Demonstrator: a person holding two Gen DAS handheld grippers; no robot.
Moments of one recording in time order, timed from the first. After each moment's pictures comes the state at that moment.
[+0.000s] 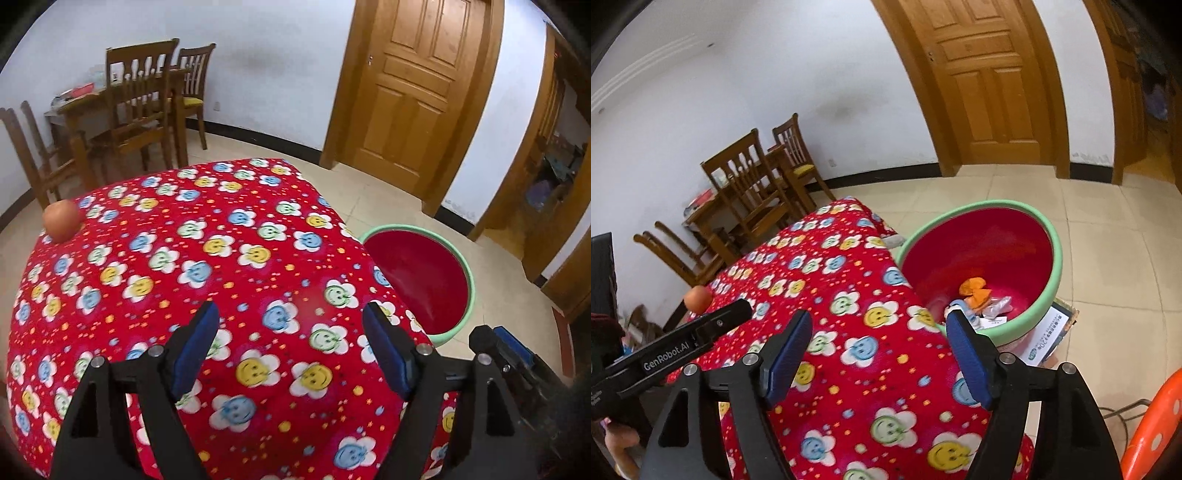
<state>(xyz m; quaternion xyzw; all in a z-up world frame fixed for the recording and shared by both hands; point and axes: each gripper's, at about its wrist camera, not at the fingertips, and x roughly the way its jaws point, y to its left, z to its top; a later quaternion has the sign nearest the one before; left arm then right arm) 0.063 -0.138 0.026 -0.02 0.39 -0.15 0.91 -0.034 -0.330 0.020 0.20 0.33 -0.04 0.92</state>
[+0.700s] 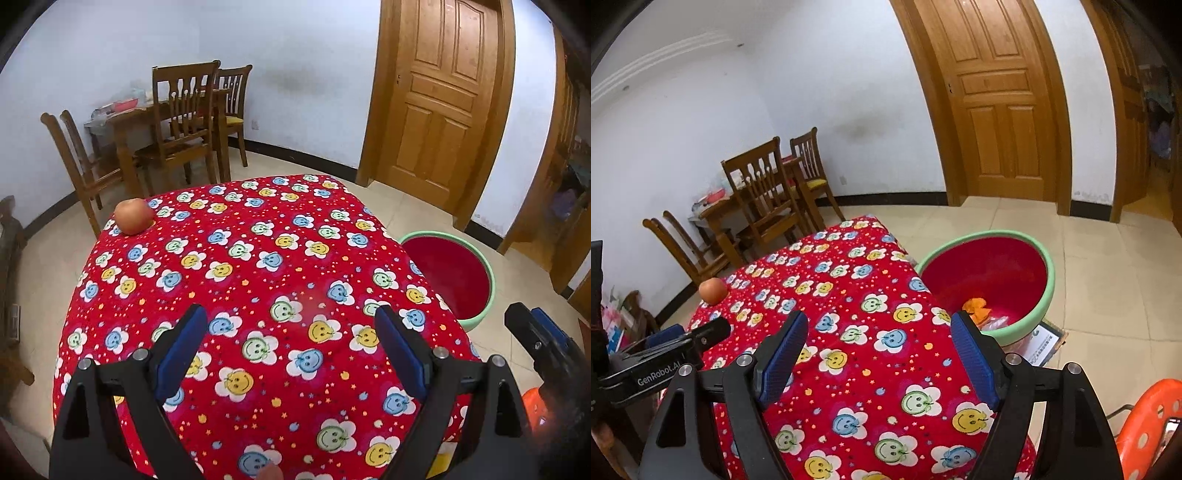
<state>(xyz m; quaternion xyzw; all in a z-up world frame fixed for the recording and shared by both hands) -0.001 -0.085 0.046 -0.01 0.36 -0.08 0.93 -0.078 -0.285 0.053 0.15 0.28 -0.04 0.95</state>
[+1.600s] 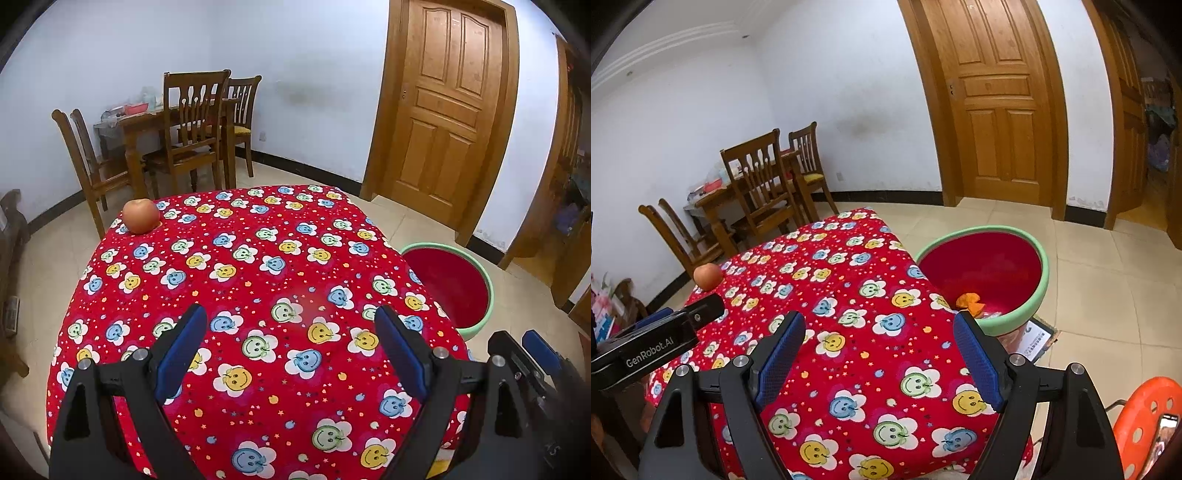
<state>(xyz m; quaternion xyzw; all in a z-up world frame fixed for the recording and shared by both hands) -0.010 -0.084 0.043 -0.02 0.33 -0.07 0.94 -0.087 -0.271 0.041 0.13 0.29 -0.05 0.95</state>
